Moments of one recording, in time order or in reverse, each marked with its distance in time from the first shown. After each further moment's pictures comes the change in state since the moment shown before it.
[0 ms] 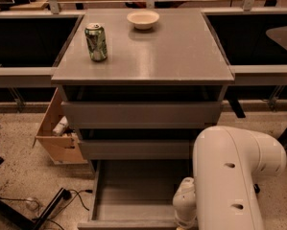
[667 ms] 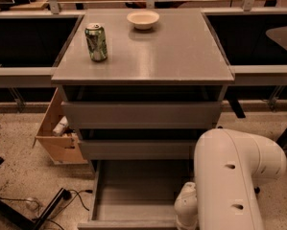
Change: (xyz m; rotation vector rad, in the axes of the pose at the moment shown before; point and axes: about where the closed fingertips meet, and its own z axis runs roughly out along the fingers) arm 0.010 0.016 0.015 -0.033 0.003 -0.013
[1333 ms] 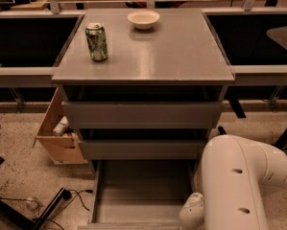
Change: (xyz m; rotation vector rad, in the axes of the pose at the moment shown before) arm 0.027 0.044 0.028 -0.096 -0.008 0.021
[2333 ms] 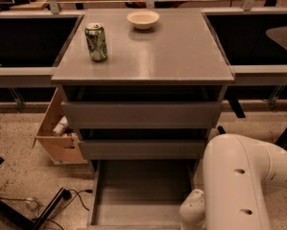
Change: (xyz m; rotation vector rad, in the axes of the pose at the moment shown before) arm -0.003 -0.009 -0.012 0.000 0.000 0.000
